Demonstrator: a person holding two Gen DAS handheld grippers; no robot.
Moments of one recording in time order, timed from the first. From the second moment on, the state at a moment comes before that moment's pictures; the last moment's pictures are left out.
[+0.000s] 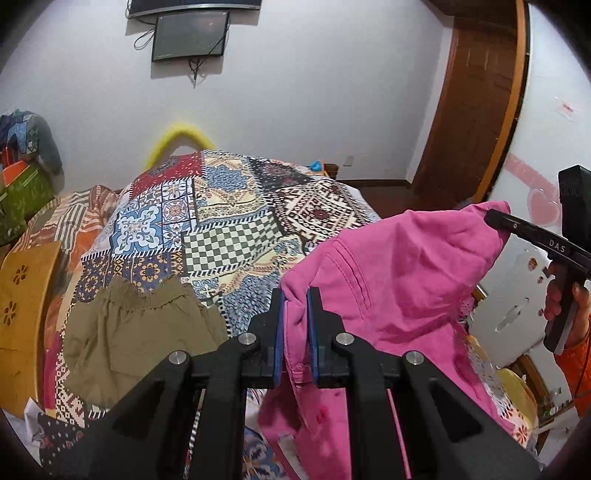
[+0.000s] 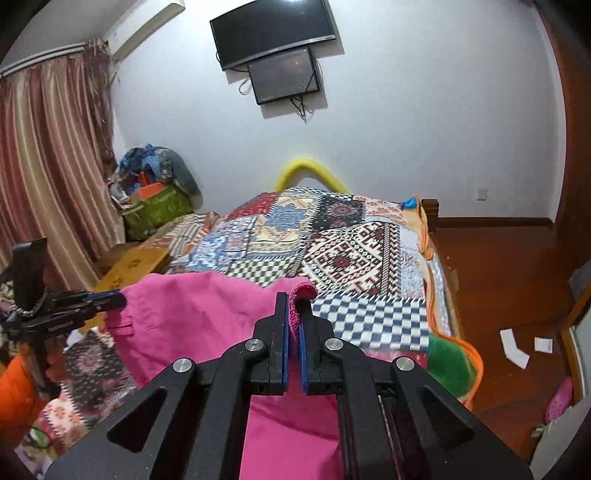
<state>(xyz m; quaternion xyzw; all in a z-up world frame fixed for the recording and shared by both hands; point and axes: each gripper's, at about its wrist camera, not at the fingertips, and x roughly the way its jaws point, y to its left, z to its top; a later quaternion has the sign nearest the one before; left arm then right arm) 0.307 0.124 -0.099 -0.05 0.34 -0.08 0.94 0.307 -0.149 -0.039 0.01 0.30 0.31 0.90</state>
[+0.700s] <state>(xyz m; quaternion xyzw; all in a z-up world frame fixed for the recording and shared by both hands) 0.185 0.092 -0.134 -0.04 0.37 -0.10 0.92 0.197 -0.197 -0.080 0.07 0.35 0.31 0.88</state>
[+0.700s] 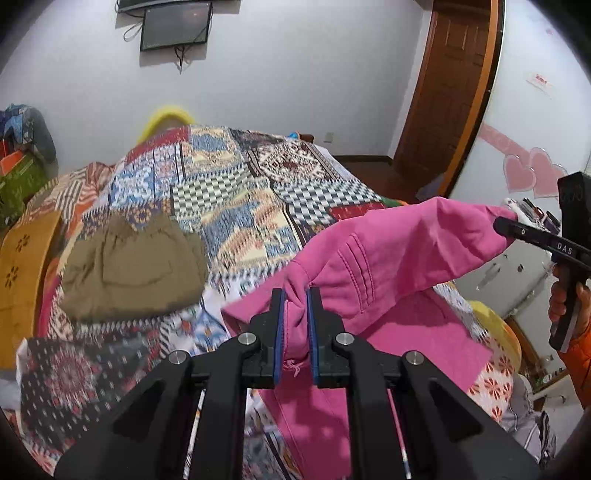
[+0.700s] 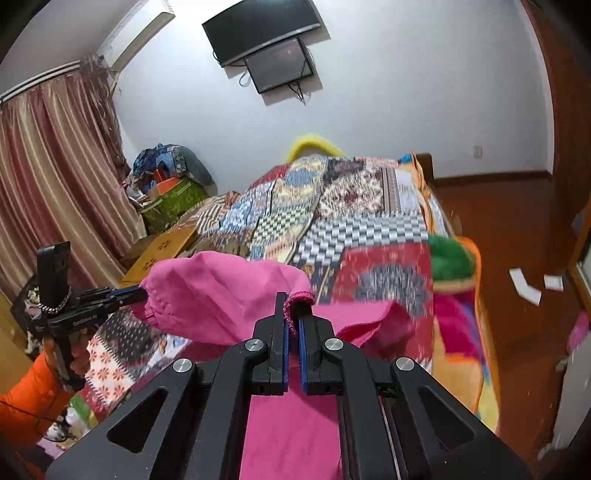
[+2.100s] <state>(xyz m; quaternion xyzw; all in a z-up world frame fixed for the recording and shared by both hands) 0.080 0.088 -0.181 -0.04 0.43 -0.10 0.90 0.113 -0.218 -0.156 -0.03 0.46 0.24 0.86</state>
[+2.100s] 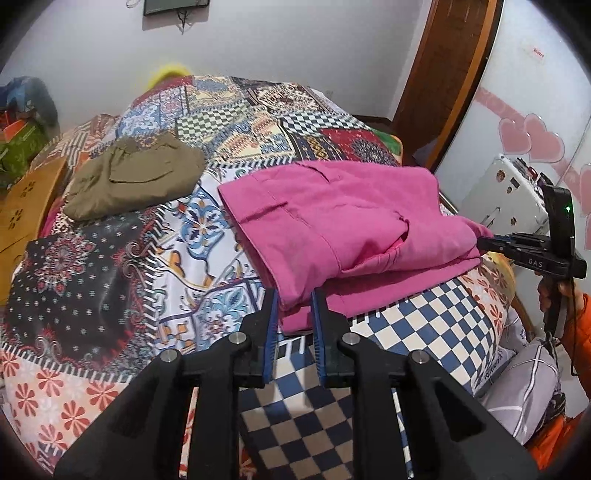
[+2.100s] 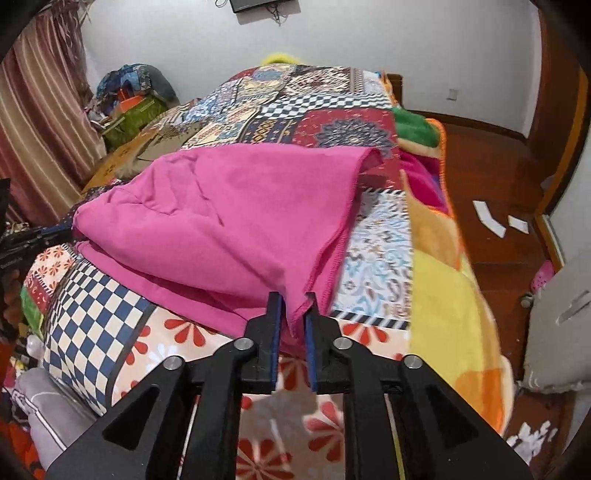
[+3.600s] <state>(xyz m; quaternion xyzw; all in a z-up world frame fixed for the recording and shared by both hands) 0.130 0.076 -0.170 -0.02 0.44 -0.08 0.89 0.147 -0.245 -0.143 0.00 0.46 0.18 0.87</state>
